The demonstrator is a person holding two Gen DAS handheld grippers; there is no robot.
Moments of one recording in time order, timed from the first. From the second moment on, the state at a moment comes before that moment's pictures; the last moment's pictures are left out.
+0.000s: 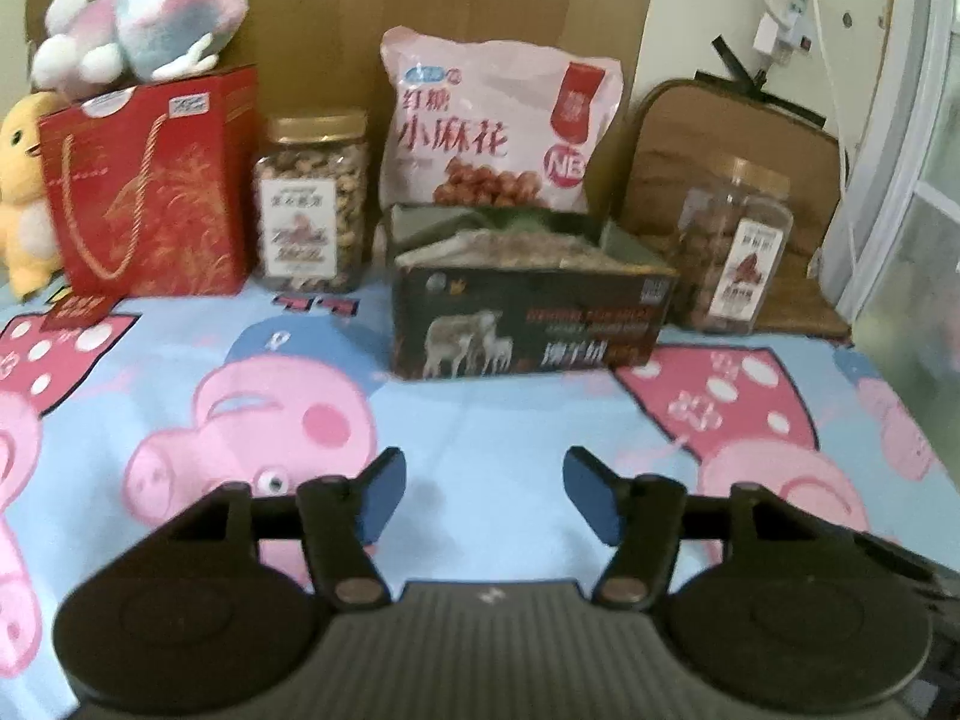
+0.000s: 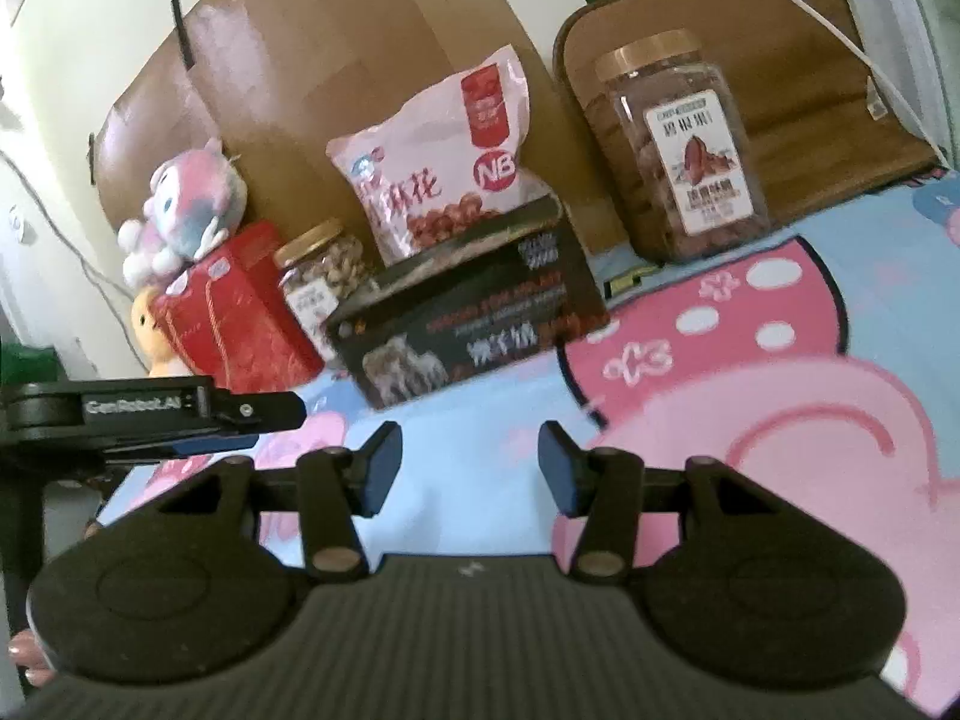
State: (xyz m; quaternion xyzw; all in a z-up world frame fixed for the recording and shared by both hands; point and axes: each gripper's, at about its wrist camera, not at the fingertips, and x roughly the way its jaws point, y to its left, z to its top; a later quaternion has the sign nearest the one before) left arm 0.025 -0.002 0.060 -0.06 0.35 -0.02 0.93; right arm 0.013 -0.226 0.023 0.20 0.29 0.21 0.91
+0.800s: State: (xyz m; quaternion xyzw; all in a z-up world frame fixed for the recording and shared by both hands) left arm -0.025 -0.012 0.049 0.01 0.33 0.03 0.94; right arm -0.030 -0.217 0.024 0.21 0.29 0.20 0.91
